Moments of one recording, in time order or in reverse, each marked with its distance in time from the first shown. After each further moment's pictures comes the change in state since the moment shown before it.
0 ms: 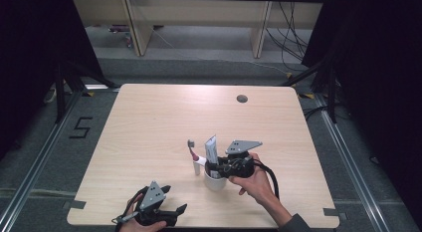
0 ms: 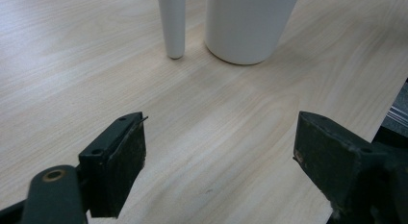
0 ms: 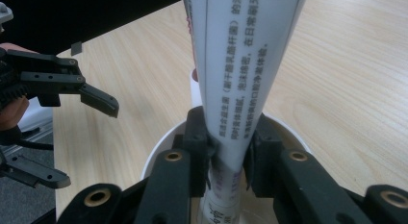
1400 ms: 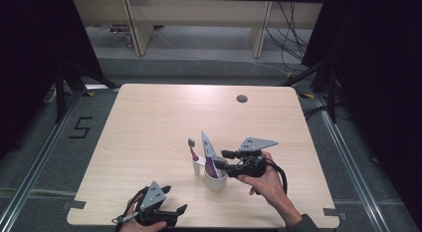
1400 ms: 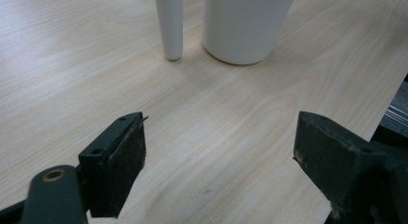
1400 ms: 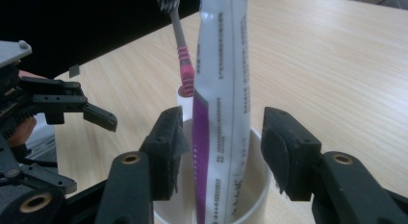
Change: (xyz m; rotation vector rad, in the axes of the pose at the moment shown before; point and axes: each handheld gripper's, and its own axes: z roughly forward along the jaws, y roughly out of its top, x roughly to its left) left arm -0.001 0.000 0.000 -0.009 -0.006 0.002; right arm -0.004 0.003 -0.035 -0.080 -0.030 0.033
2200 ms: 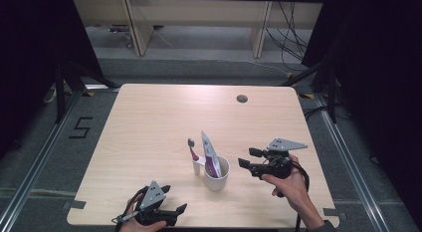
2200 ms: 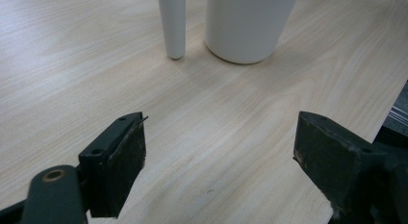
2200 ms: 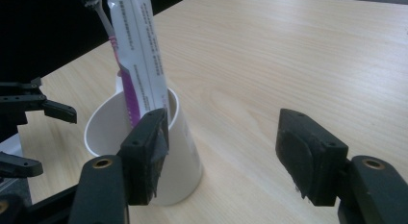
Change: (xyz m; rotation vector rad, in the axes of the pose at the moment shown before) left arm 0.002 0.000 0.000 0.016 0.007 0.003; right arm -0.031 -0.024 -0.047 -0.029 -0.112 0.115
